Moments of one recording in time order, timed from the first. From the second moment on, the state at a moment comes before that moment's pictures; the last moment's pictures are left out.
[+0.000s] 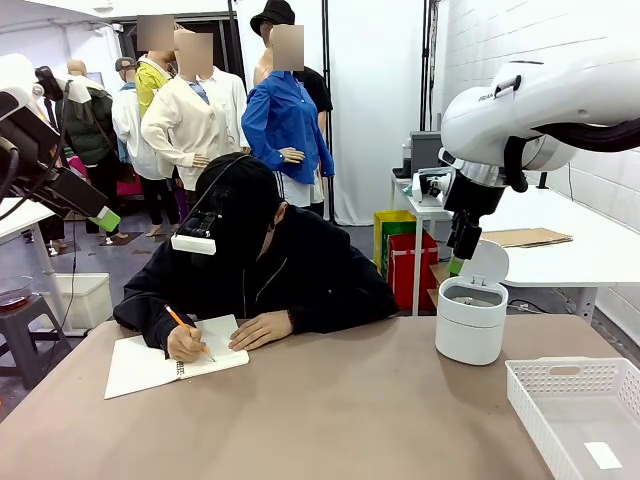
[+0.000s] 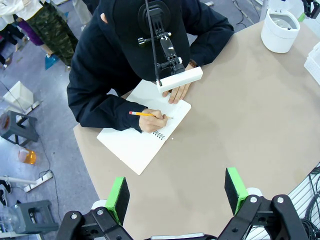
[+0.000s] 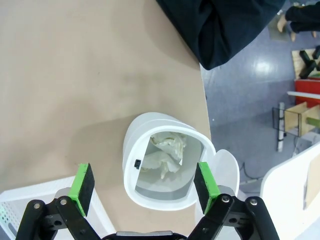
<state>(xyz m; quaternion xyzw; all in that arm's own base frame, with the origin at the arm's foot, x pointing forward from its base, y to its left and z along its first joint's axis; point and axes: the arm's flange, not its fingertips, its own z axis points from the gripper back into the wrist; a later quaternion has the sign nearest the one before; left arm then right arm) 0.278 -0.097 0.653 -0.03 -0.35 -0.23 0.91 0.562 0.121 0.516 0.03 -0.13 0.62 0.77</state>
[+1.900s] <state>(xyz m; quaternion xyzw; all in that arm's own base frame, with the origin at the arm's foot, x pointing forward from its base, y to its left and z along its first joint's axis) 0.278 -0.097 0.653 -0.03 -0.35 -0.23 0.91 0.457 0.217 0.606 0.22 -0.37 0.56 0.71</state>
